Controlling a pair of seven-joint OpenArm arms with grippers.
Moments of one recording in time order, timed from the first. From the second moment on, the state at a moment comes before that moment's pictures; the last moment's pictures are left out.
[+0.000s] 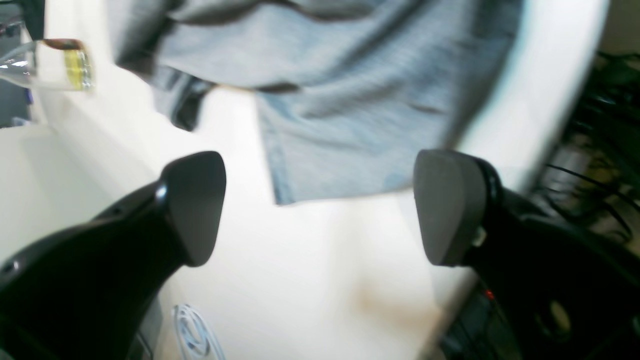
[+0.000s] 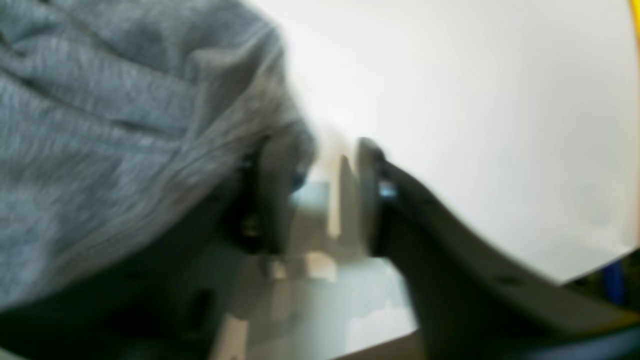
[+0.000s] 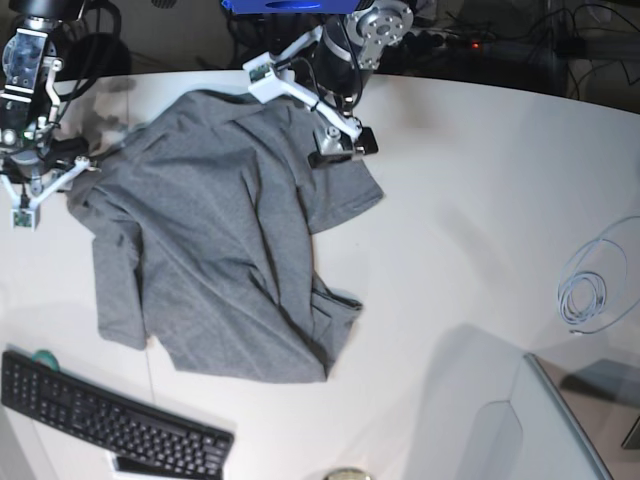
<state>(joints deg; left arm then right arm) 23.4 -12.2 40.0 108.0 52.7 -16.6 38.8 -12.5 8.3 22.3 85.8 -2.4 7.8 -41.4</state>
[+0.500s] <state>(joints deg) 9.4 -4.6 33.9 82.0 53.3 -16.3 39.0 -14.3 3.3 13.0 91.3 -1.9 17.7 -41.4</state>
